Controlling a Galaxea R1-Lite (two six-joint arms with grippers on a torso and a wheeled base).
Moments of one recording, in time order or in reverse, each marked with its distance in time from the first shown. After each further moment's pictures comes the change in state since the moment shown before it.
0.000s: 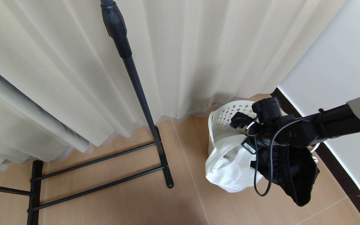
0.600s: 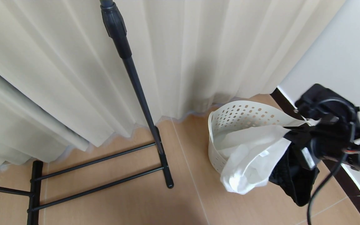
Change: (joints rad) left arm 0.000 0.000 0.000 0.000 -0.001 0.002; right arm 0.230 -0.747 0.427 -0.002 -0.006 0.205
